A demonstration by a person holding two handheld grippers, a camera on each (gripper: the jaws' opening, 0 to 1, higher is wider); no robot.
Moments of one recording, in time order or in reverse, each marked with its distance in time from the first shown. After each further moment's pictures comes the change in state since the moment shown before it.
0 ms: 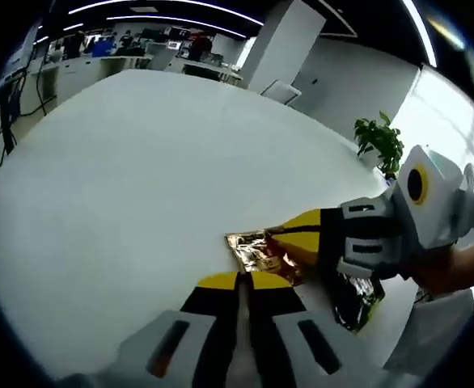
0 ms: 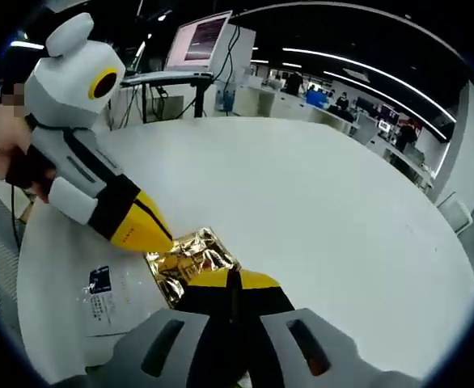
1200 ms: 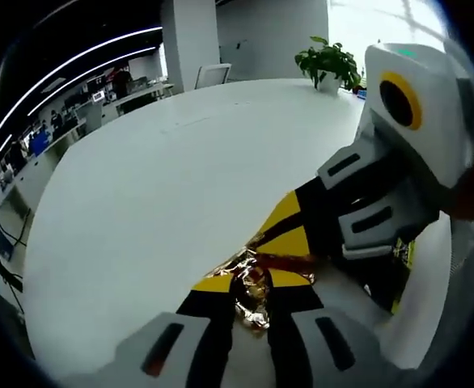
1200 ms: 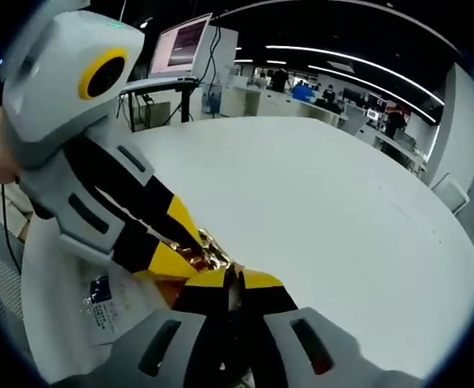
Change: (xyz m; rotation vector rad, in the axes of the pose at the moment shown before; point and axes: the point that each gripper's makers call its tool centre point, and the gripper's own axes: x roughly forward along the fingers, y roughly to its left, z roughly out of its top) left arm 0.027 -0.028 0.017 0.526 0.050 -0.033; right arm -0.005 -0.008 -0.001 0.092 -0.002 -0.034
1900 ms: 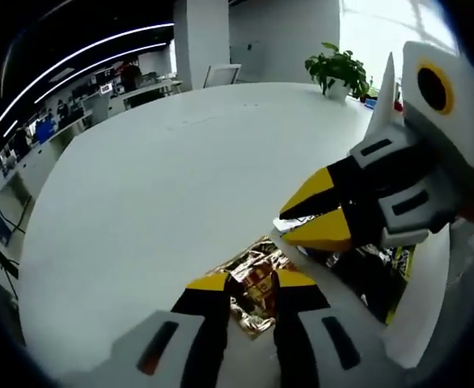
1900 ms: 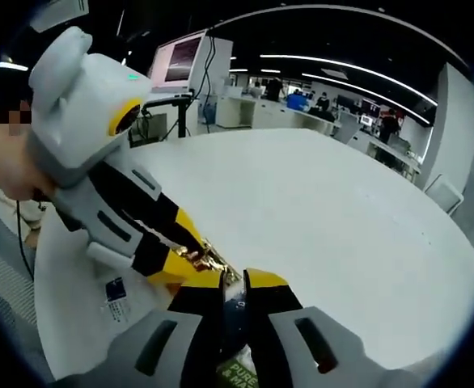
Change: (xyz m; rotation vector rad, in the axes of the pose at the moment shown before) left arm 0.000 0.001 0.002 -0.067 -0.010 0.011; right arm -0.026 -0.005 0.007 0.017 -0.051 -0.020
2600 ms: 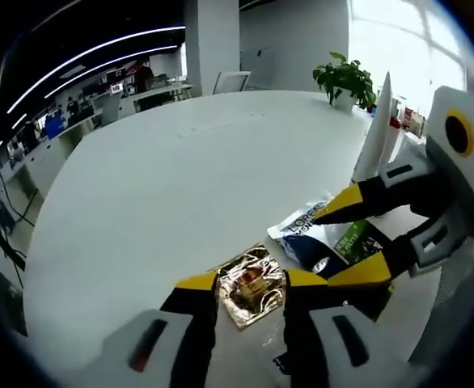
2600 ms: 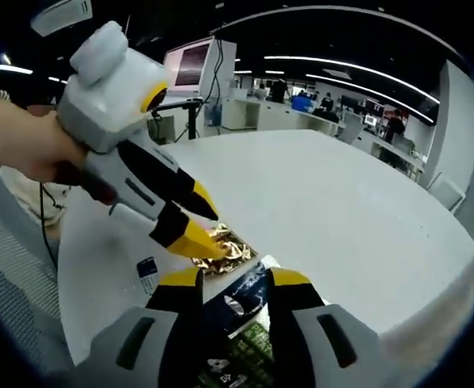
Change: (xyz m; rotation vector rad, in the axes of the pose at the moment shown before) left arm -0.022 -0.006 0.008 -0.050 -0.019 0.036; right arm -0.043 0.023 -0.010 0.003 -0.022 0.046
